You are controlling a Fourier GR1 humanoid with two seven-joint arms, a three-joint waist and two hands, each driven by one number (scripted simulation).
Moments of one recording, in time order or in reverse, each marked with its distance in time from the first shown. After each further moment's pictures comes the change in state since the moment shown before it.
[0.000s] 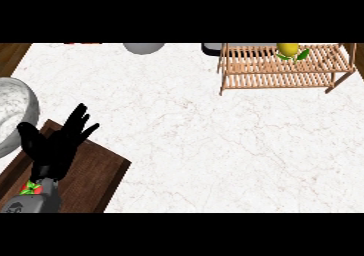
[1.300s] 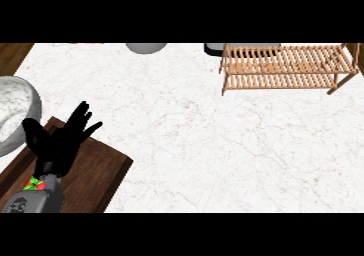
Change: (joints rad) left arm -0.027 0.002 -0.011 0.028 0.005 0.015 -0.002; right arm -0.015 0.356 0.339 -0.148 0.225 0.139 -0.049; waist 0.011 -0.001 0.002
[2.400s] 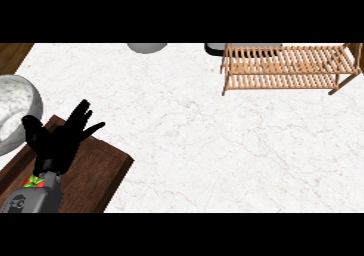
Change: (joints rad) left arm -0.017 0.019 -0.009 0.014 0.022 -0.009 0.004; right arm 0.155 -0.012 0.175 -0.294 0.083 0.144 0.087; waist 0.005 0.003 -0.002
